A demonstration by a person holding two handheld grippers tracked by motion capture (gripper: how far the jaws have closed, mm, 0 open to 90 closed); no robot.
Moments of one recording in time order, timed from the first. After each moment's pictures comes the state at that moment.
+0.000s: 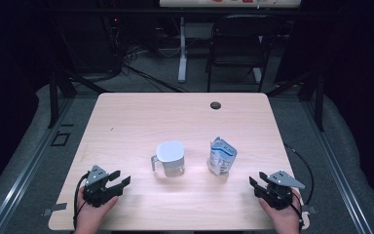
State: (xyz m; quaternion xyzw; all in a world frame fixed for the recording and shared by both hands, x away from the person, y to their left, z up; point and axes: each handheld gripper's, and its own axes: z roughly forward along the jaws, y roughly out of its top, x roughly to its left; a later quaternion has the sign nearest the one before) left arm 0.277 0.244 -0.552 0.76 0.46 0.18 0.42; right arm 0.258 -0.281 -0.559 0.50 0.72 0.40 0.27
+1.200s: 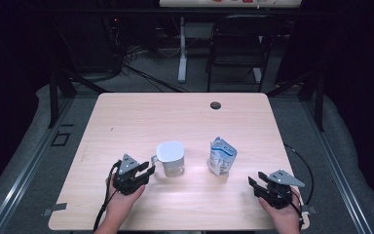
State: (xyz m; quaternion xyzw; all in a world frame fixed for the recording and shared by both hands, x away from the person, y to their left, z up) left arm 0.306 0.165 -0.539 0.77 0.42 0.19 0.43; right arm 0.262 -0.283 -0.561 0.49 0.72 0.40 0.26
